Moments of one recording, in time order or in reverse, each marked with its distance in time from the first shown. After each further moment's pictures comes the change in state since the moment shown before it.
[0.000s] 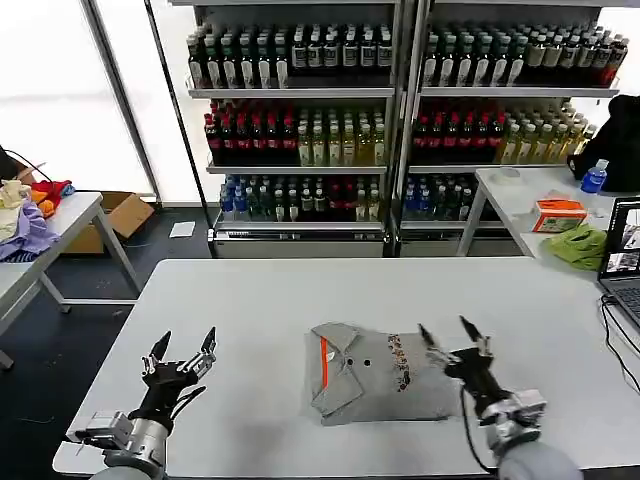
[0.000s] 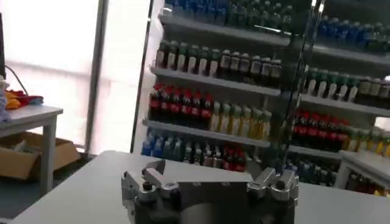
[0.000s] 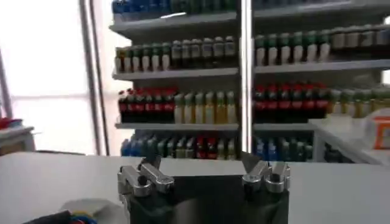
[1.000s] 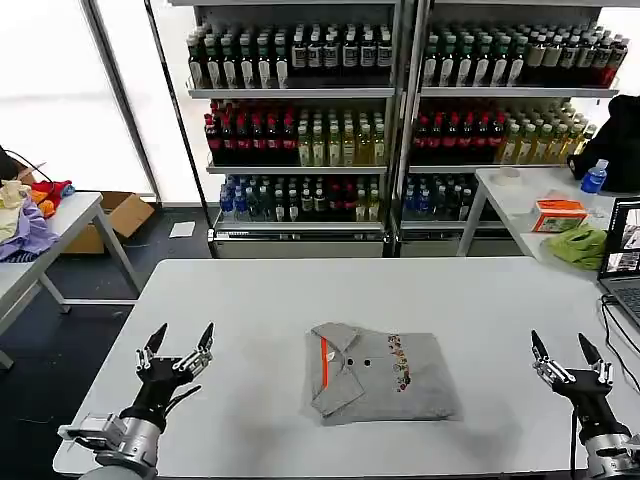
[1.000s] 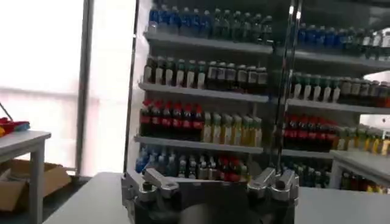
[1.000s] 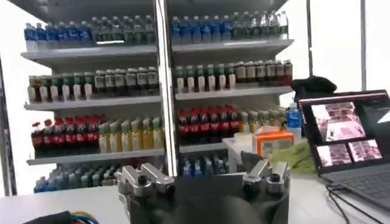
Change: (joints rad) left arm 0.006 0.033 -0.030 0.002 0.042 -0.053 0.071; right arm -0.144 0.073 0.384 -0.055 0.123 0.134 -0.120
